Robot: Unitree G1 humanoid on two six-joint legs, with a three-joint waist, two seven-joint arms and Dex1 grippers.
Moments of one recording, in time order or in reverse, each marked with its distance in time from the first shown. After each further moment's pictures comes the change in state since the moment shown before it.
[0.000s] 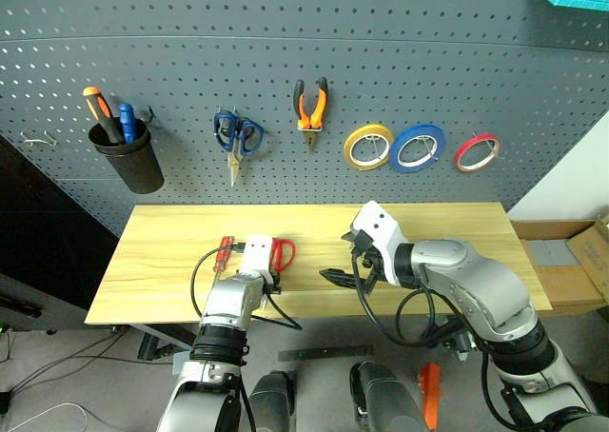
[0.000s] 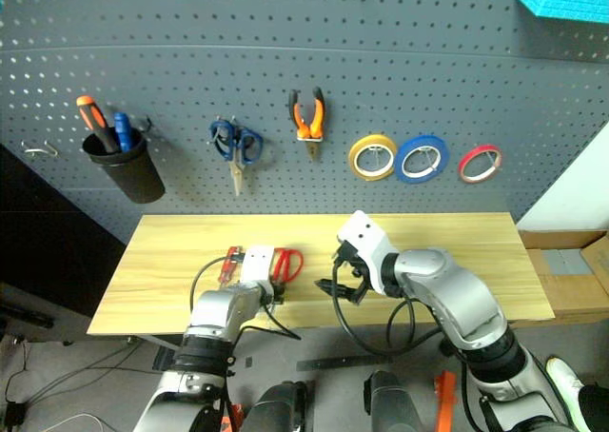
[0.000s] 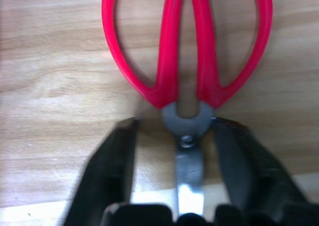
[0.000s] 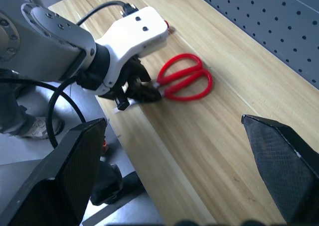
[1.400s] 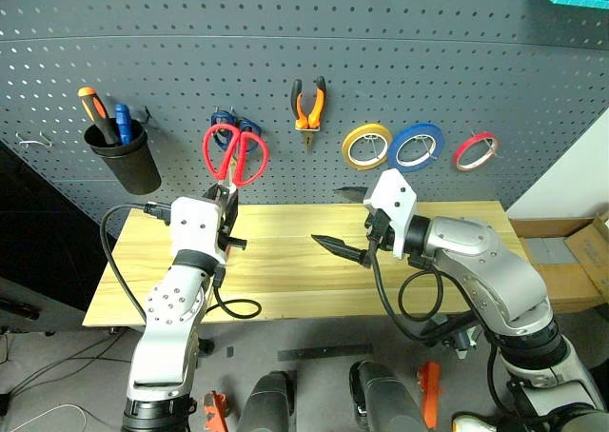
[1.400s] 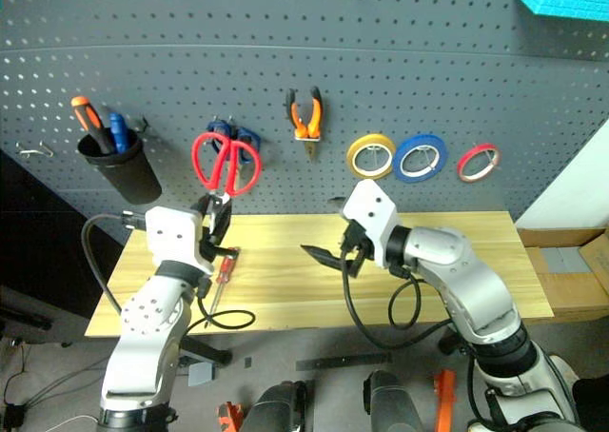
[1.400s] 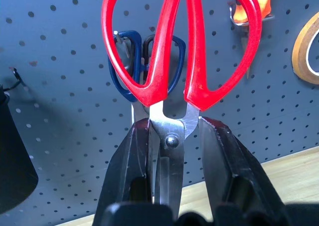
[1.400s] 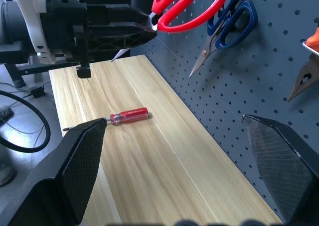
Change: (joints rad) left arm 0.302 0.161 0.080 -0.682 0.071 -0.684 -0.121; right arm -0.030 -0.024 -0.064 -0.015 0.009 -0.379 0.034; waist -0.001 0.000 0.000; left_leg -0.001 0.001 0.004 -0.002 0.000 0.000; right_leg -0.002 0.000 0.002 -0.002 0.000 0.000
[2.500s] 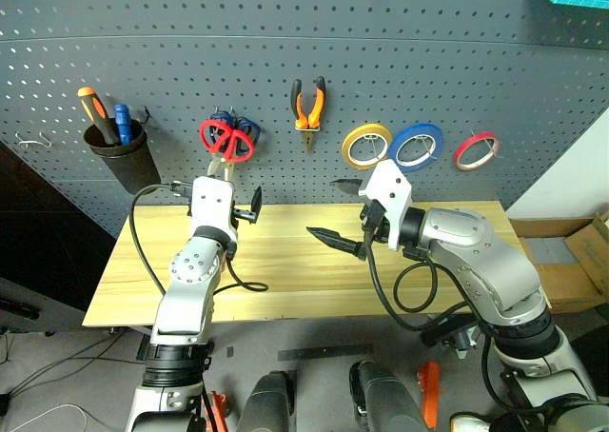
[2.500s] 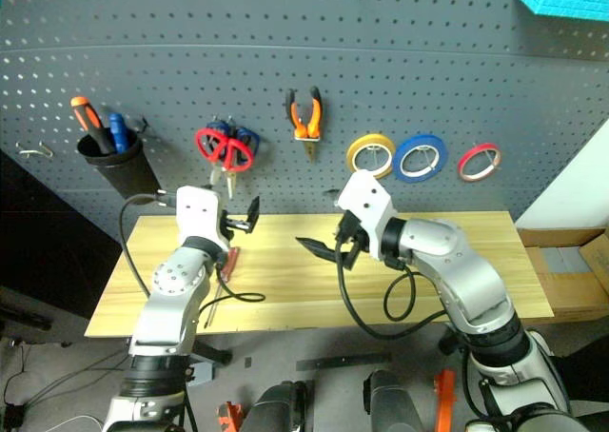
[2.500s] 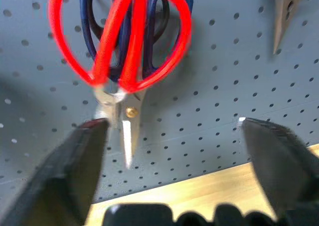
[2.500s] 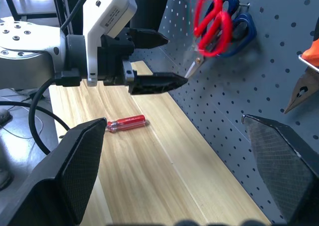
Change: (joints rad) left arm -0.162 -0.006 -0.010 0.315 -0.010 0.037 -0.003; right arm -0.038 0.019 0.009 0.029 0.001 0.014 -0.001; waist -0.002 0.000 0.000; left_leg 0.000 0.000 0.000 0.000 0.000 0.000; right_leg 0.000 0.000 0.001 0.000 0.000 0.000
